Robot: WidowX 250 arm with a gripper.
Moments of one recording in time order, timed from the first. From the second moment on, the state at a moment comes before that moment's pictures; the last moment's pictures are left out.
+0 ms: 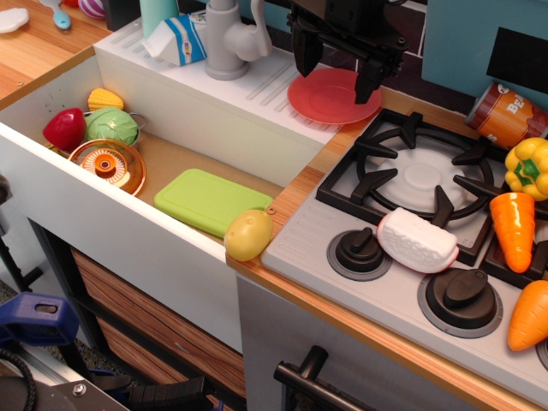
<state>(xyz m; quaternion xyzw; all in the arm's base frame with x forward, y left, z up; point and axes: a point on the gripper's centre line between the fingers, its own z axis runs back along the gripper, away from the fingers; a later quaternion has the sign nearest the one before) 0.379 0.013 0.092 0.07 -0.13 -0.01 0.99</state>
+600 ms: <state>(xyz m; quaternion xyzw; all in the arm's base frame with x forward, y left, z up) 0.342 0.012 0.094 0.10 -0.06 0.02 0.99</state>
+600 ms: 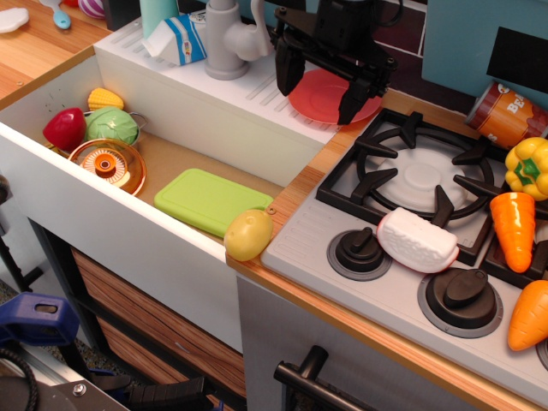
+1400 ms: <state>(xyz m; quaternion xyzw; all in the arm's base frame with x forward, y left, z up) 0.260 0.027 0.070 0.09 -0.04 0.09 0.99</state>
